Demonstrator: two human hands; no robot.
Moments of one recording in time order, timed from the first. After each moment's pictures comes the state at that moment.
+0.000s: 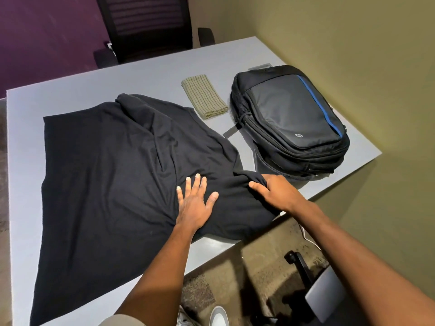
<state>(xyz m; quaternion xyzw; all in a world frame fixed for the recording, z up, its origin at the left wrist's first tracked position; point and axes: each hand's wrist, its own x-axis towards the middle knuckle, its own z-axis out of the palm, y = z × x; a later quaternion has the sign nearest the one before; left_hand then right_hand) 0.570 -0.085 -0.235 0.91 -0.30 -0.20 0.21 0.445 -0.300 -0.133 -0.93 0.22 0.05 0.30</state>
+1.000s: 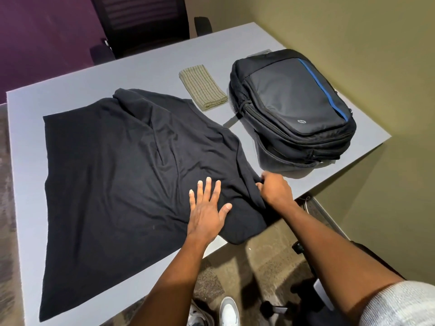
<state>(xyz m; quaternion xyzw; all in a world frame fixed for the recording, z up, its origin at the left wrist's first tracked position) 0.522 -0.080 -0.243 0.91 -0.35 -0.15 0.13 0.448 -0.283 -0.187 -0.88 0.42 0.07 0.23</state>
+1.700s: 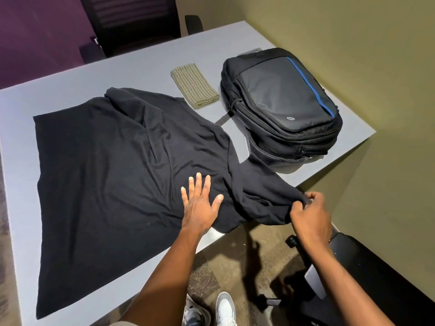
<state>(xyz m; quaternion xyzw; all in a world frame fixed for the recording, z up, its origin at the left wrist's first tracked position) 0.525 -0.083 -0.240 0.91 -0.32 -0.18 0.19 0.333 -0.252 -0.141 -0.72 0.63 -0.13 0.26</state>
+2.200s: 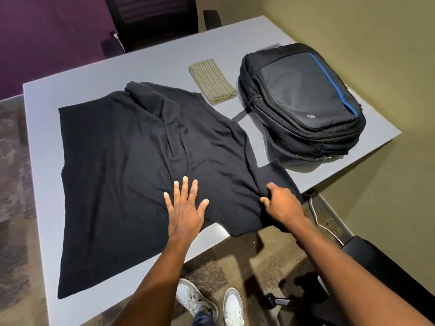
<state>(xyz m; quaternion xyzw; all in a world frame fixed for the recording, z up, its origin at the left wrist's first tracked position) 0.540 -0.008 -0.250 0.95 -0.27 -0.09 0.11 0.405 -0.240 -0.179 -0.90 0.37 0.13 0.21</state>
